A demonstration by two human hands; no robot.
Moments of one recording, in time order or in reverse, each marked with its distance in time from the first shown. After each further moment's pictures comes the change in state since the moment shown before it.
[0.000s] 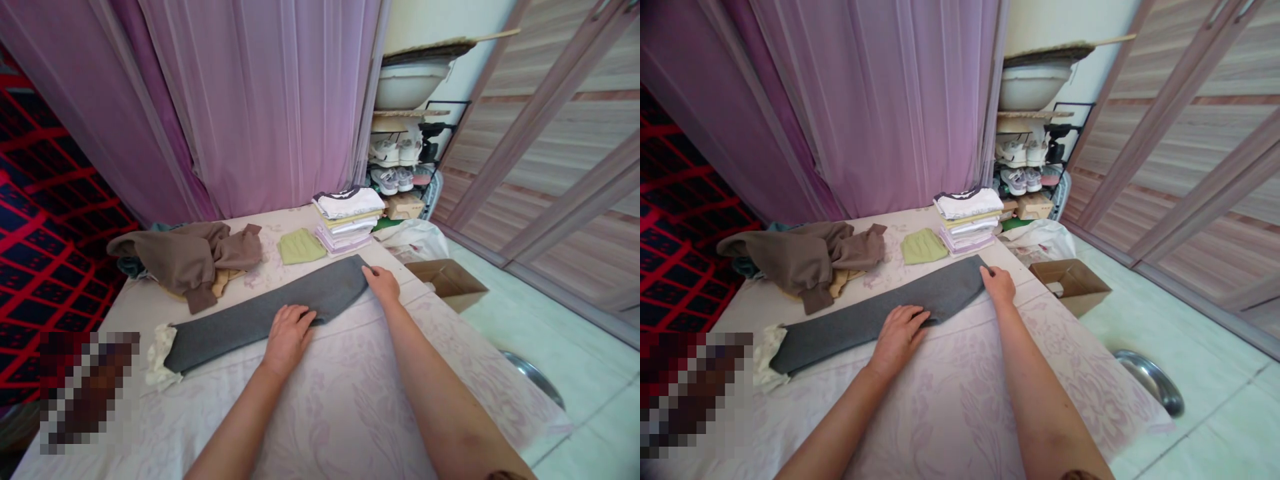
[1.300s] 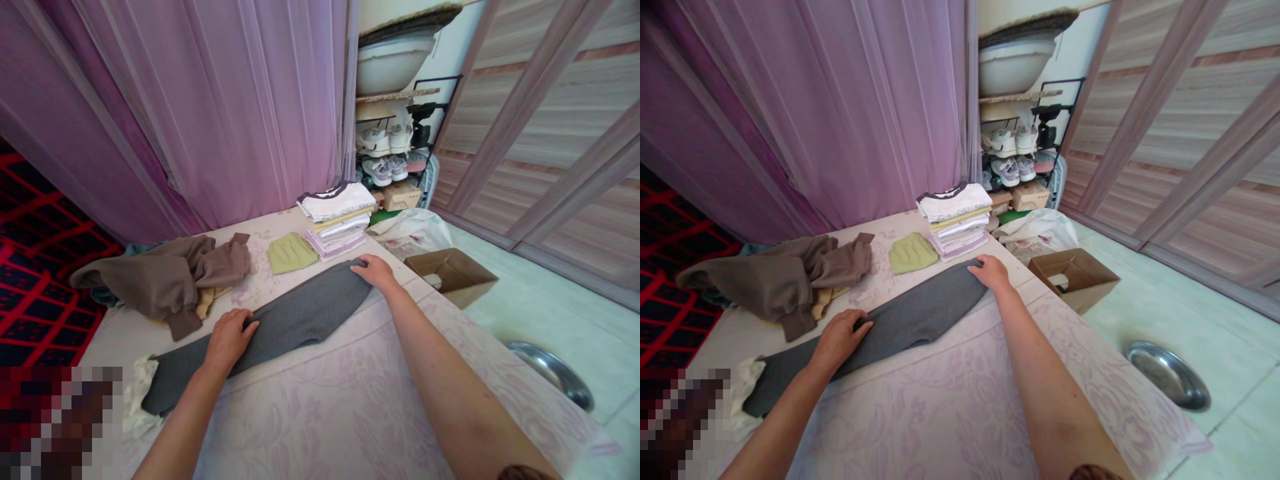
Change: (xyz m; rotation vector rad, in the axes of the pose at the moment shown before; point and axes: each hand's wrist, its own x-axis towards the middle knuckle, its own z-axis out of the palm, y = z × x) left_hand 0.024 -0.096 -0.040 0.206 -0.207 -0.319; right_hand 0.054 -0.004 0.001 -0.050 -0.180 -0.271
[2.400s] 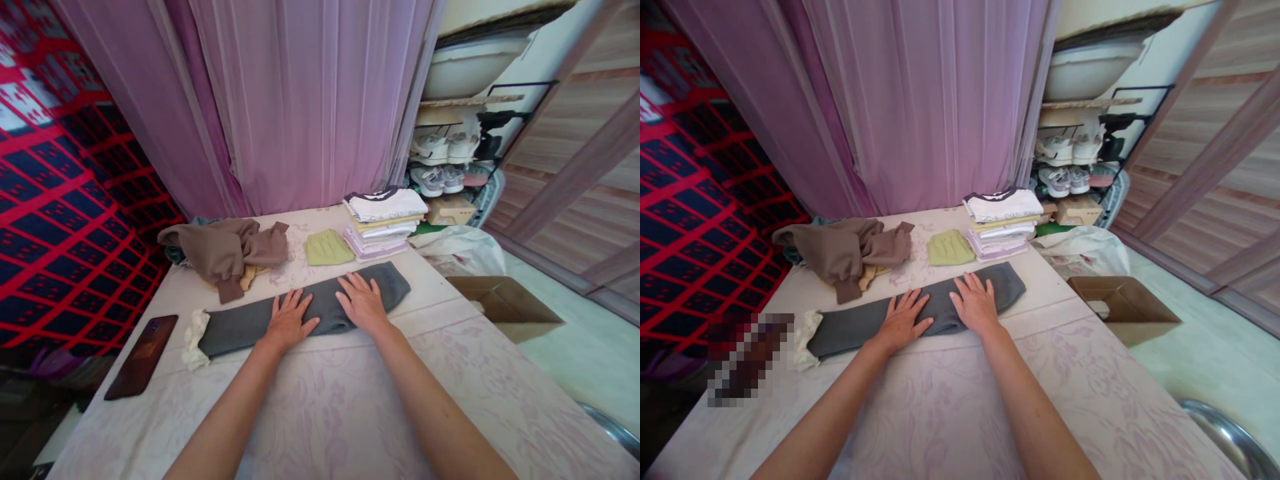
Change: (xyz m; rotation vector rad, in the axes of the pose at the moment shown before) left_hand -0.017 0.045 0.034 -0.108 -0.031 0.072; right_hand -0.095 -0.095 0.058 -0.260 -0.072 -0.461
